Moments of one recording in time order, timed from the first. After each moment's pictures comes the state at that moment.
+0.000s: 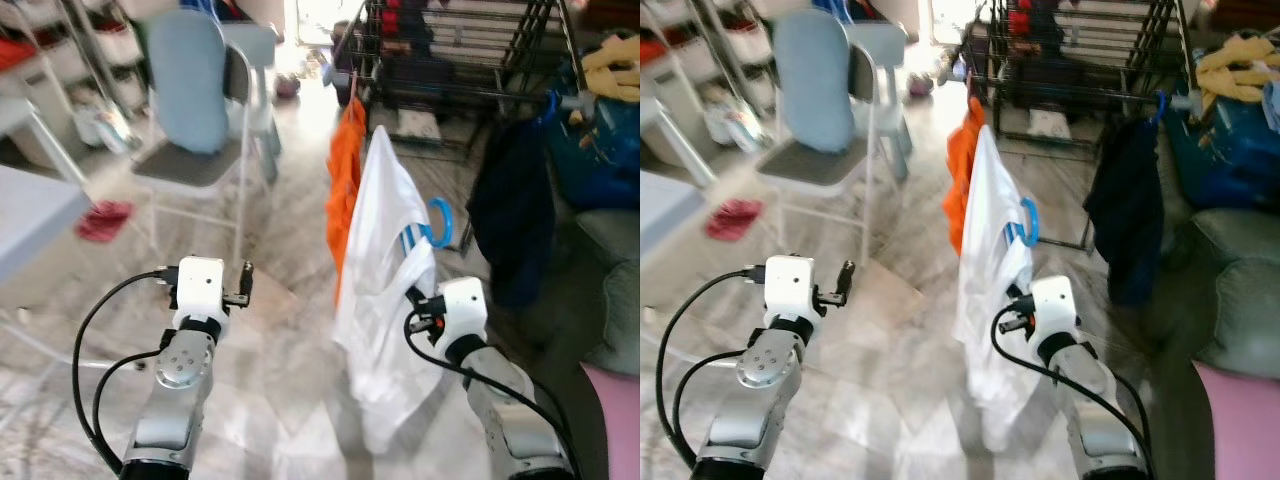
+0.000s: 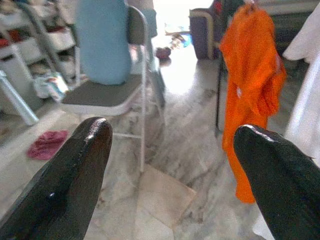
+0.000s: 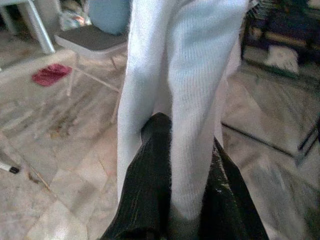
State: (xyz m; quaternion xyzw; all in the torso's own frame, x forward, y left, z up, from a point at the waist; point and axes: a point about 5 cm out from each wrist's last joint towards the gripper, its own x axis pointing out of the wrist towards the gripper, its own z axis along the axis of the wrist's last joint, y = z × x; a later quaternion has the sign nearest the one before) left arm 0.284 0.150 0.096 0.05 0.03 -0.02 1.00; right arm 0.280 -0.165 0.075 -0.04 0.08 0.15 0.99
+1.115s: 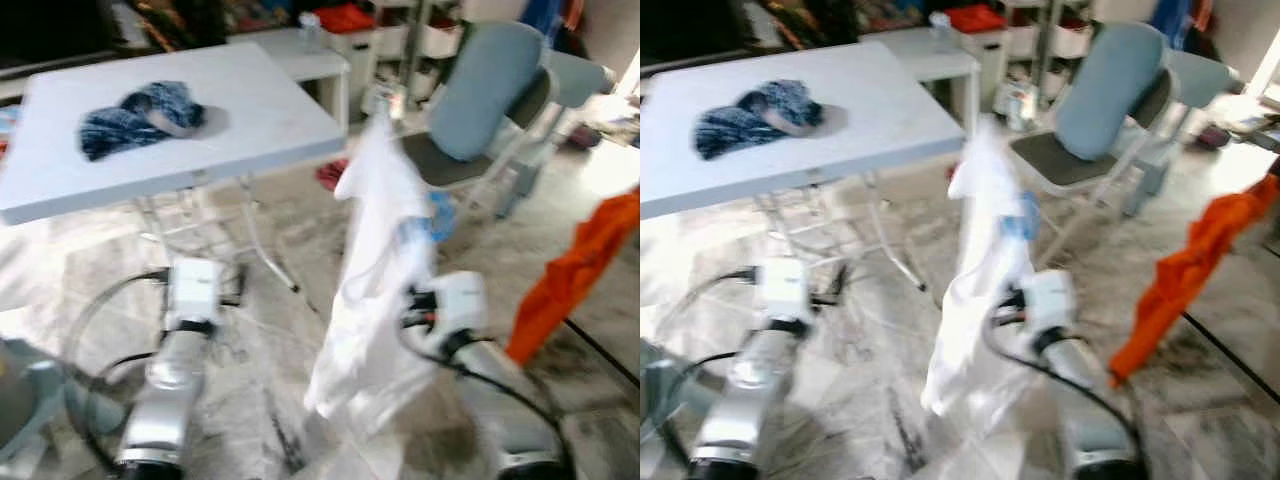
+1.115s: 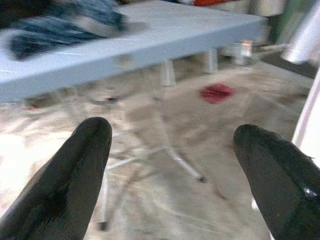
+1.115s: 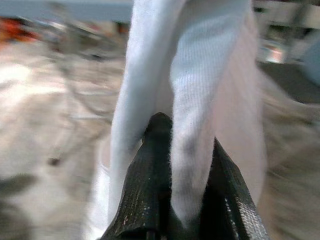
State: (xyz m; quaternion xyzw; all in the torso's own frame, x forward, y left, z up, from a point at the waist) left arm 0.284 0.161 0.094 0.06 0.04 0.00 1.00; right arm 0.281 -0.147 0.078 -0.03 0.06 0.18 0.98
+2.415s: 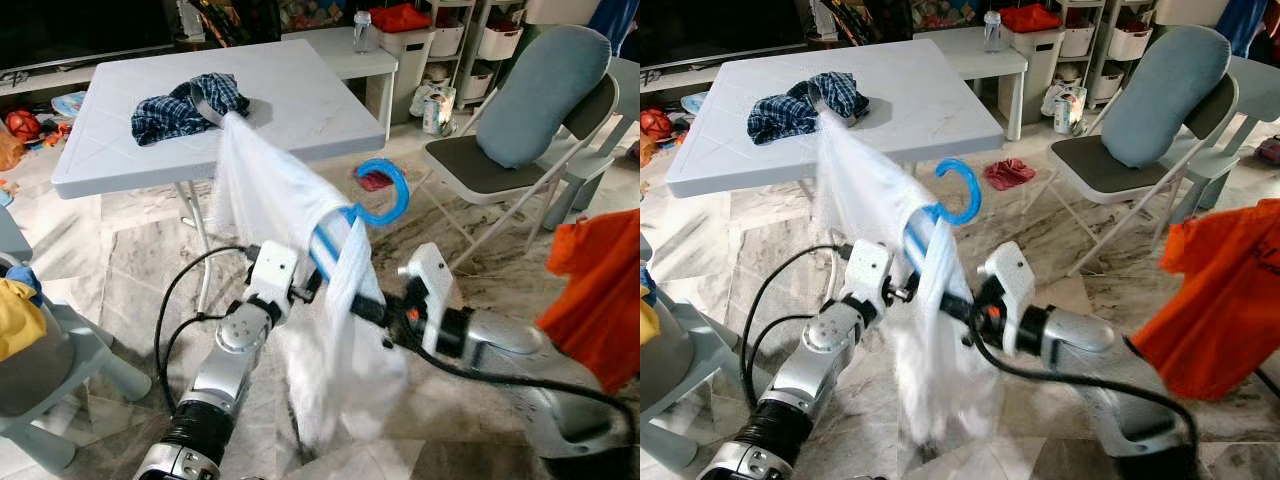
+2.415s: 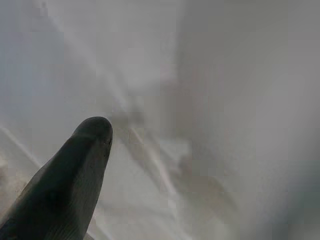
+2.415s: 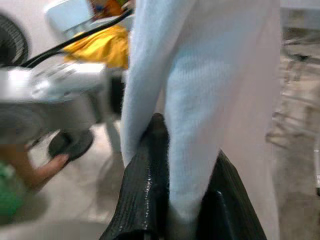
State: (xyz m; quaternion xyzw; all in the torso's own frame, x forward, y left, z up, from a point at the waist) left arm 0.319 0.093 0.083 0.08 0.06 -0.18 0.98; right arm 0.252 -0.118 0.152 0.00 0.12 0.51 0.85
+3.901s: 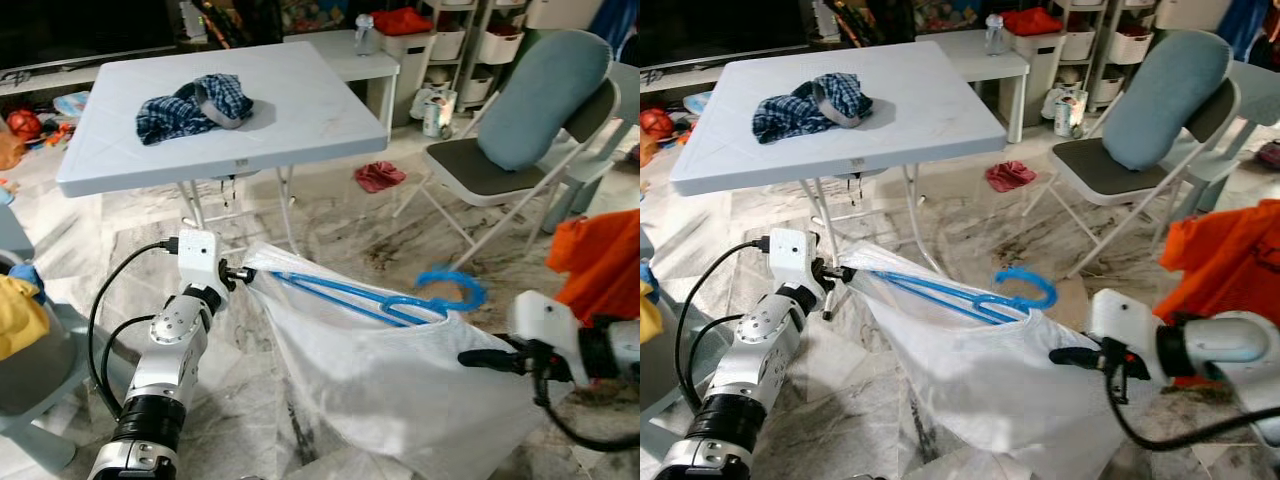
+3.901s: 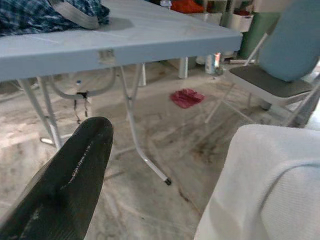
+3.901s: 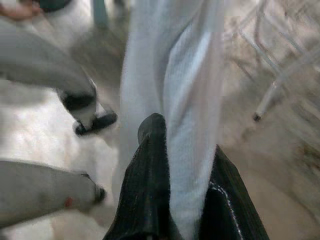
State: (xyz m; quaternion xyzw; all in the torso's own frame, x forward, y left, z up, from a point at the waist) left arm 0.329 0.164 0.099 -0.02 0.04 -0.11 0.99; right arm 0.236 -0.245 0.162 -0.24 0.19 0.56 0.77
